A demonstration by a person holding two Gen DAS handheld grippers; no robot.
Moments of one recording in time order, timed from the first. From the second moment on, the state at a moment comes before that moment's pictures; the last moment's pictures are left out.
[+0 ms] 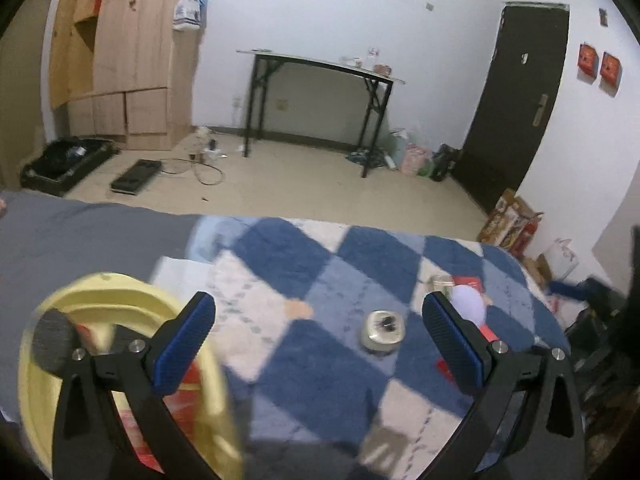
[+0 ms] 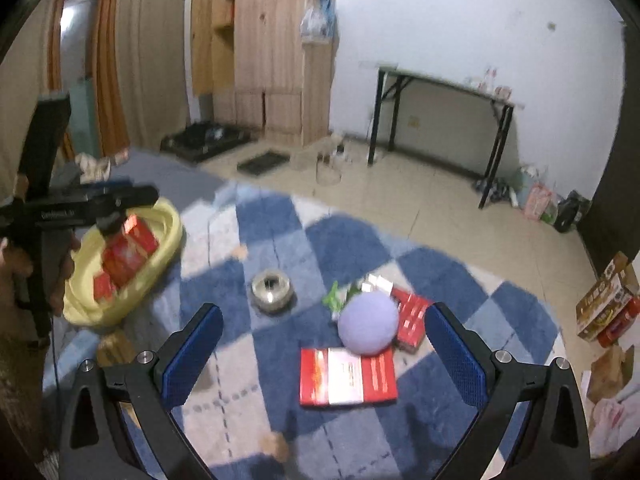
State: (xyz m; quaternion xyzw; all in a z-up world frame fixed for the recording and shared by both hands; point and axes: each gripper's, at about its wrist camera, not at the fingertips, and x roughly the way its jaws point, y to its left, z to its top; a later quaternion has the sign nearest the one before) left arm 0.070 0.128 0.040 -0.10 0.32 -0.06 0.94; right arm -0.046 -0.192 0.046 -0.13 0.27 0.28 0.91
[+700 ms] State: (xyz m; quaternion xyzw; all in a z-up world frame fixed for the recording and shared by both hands) left arm 0.161 0.021 -0.075 0.01 0.47 -0.12 0.88; right arm 0.052 -0.153 -0.040 -0.20 0.43 0.21 0.86
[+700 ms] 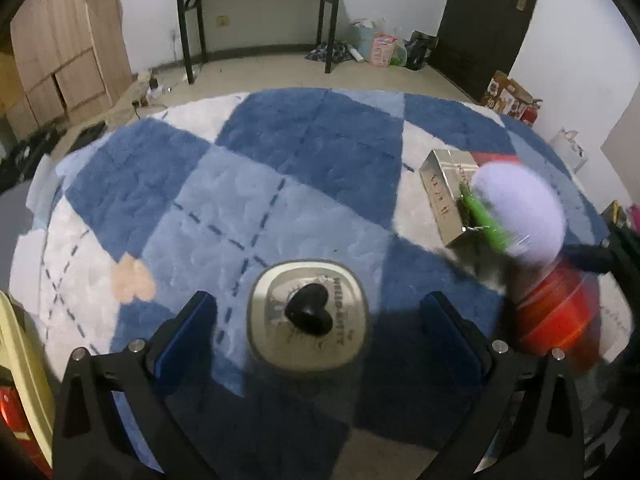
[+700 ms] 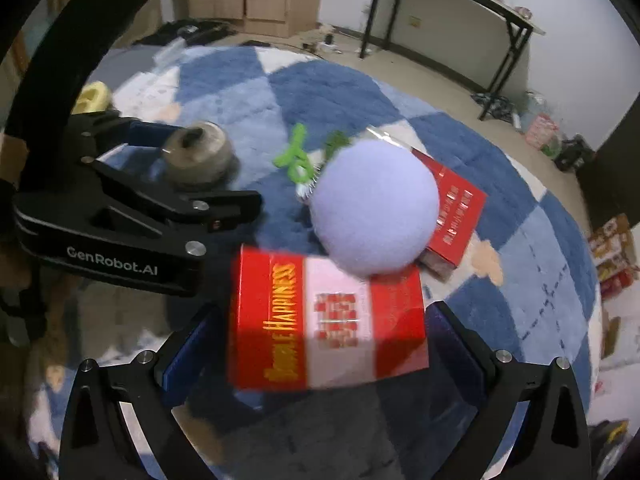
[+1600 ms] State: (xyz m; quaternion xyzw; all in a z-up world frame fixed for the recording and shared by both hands) left arm 0.161 0.025 -0.076 0.01 0.45 -0.11 0.89; right arm 0.063 -0.192 -0.030 -0.09 0.44 0.28 0.85
